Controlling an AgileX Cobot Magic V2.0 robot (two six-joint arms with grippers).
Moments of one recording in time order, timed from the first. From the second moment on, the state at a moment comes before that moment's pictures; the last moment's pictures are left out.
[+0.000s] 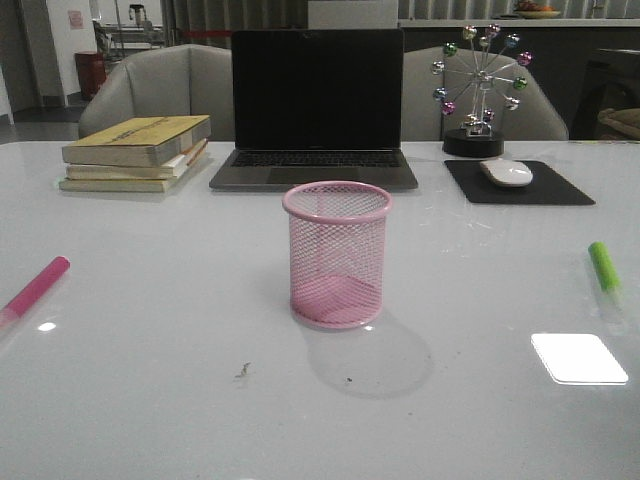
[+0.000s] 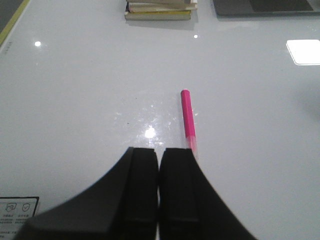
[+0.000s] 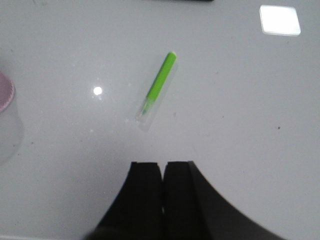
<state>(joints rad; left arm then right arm) -0.07 0.55 -0.56 0.04 0.64 -0.02 0.01 0.74 -0.64 0.00 0.68 0.02</state>
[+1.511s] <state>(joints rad) -0.30 0.59 -0.56 0.01 0.62 0.00 -0.02 2.07 -1.48 0.08 0.76 0.06</state>
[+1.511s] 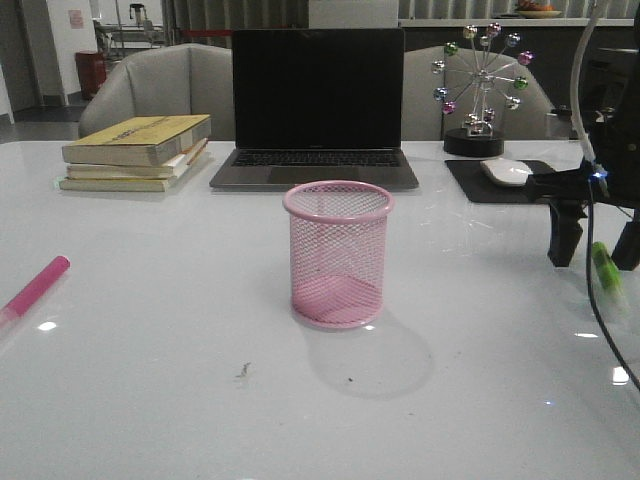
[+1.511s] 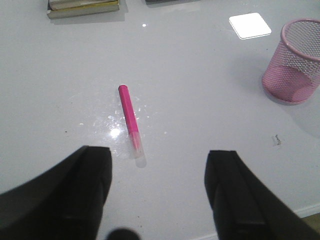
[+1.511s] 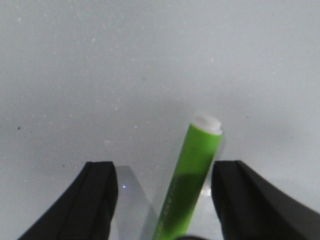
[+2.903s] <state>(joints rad) -0.30 0.59 -0.56 0.01 0.62 0.00 0.54 1.54 -0.80 0.04 -0.70 0.02</state>
